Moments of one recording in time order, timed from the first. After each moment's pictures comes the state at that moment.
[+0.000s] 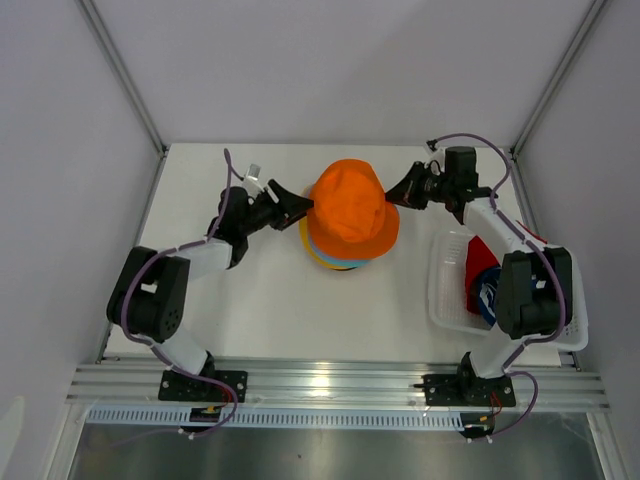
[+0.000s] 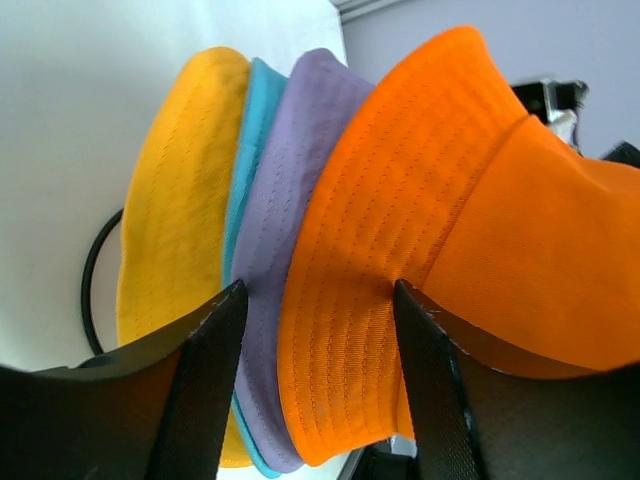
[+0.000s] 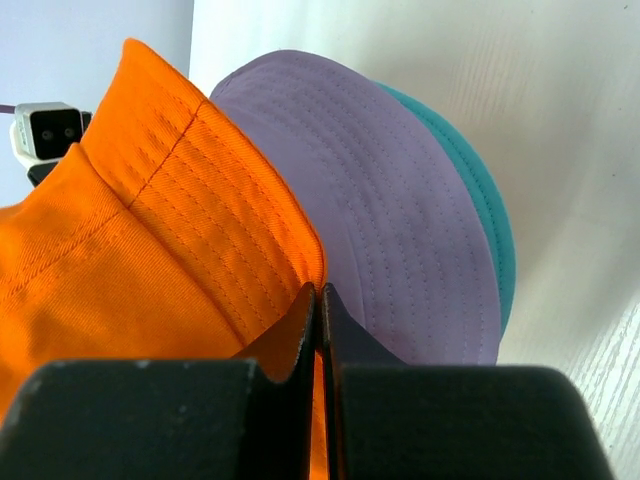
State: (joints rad) left arm -0.29 1.63 0.80 0.62 0.52 -1.05; right arm 0.15 1.67 1.25 -0.16 -0.69 0.62
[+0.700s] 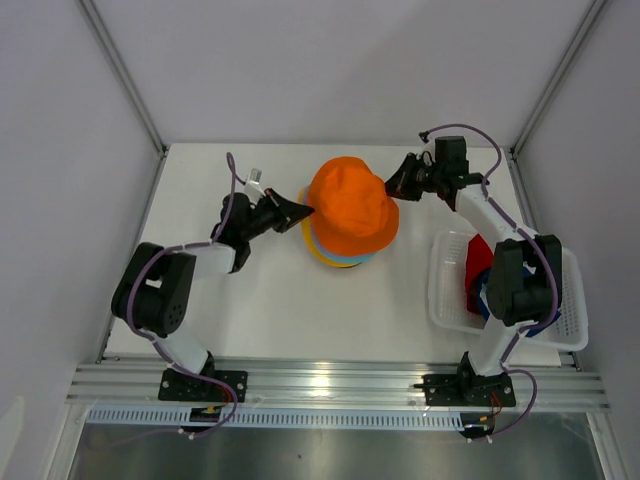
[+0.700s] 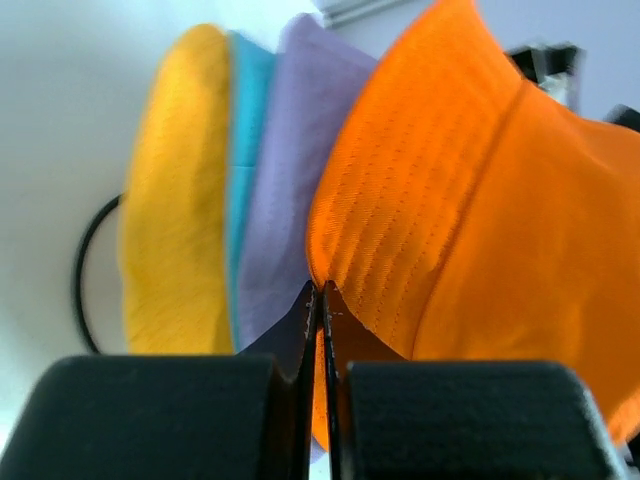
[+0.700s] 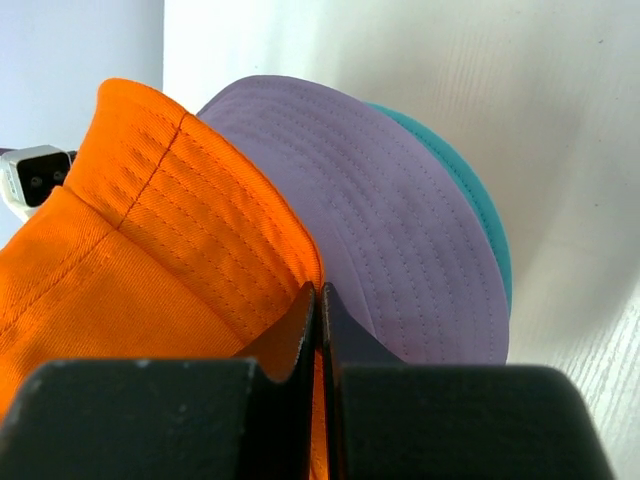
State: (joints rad) left arm -0.30 1.68 0.74 0.80 0.53 -1.10; right arm 0.18 1.78 1.41 -0.26 -0.62 0.60
